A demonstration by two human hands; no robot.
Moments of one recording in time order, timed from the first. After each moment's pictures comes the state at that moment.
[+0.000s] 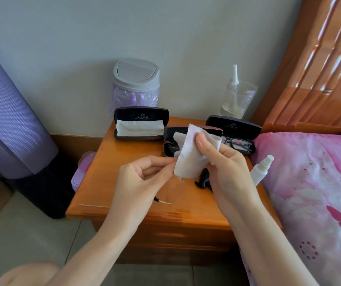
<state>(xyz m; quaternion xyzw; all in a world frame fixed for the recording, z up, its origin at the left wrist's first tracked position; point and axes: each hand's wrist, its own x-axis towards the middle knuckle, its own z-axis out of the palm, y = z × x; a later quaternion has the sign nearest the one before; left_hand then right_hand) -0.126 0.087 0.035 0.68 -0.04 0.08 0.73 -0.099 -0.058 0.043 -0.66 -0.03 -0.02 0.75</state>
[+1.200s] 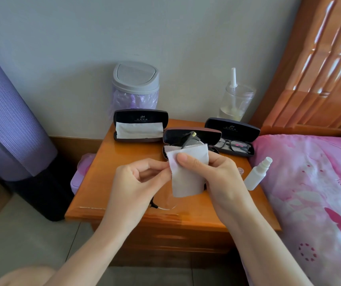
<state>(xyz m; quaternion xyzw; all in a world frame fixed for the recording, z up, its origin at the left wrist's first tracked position) -0.124 0.094 0.032 0.72 -0.05 0.10 0.68 -0.106 -0.055 0.045 -0.69 0.00 0.04 0.72</state>
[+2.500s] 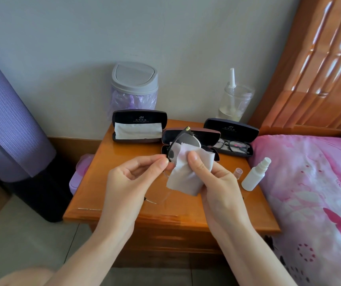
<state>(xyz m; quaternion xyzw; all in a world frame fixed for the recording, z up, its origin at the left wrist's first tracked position) -0.125 0.092 0.032 0.62 0.02 0.09 0.78 -0.118 -0.045 0.034 -0.63 0.06 -0.02 0.78</state>
